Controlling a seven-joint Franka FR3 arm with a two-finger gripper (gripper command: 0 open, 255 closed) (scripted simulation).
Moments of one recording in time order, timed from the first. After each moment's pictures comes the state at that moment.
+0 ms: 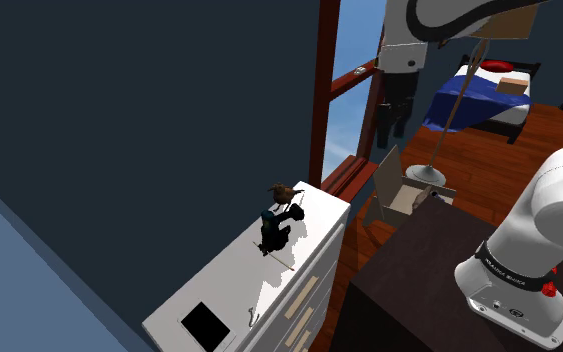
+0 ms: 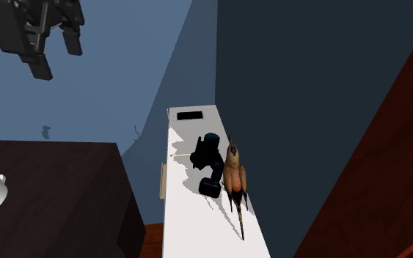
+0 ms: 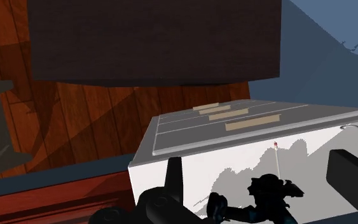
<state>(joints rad) 0.07 -0.57 0.02 -2.47 0.13 1.72 0.00</state>
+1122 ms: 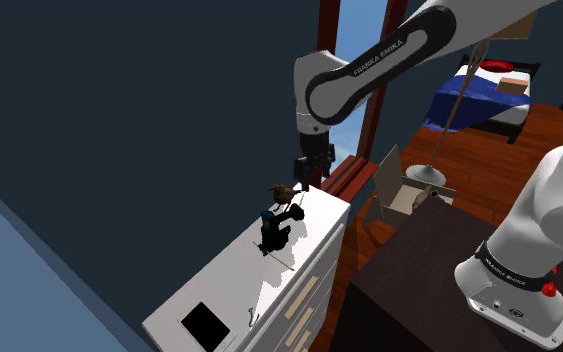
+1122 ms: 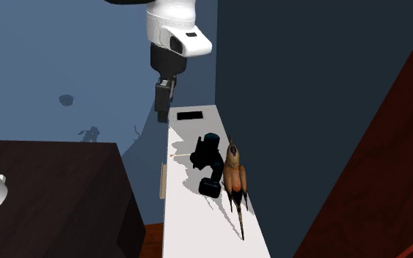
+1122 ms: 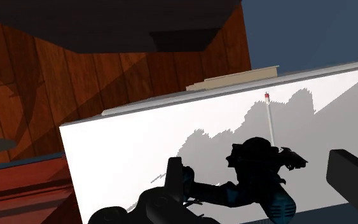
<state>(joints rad) 0.15 0.06 0.17 -2.25 0.12 2.14 0.20</state>
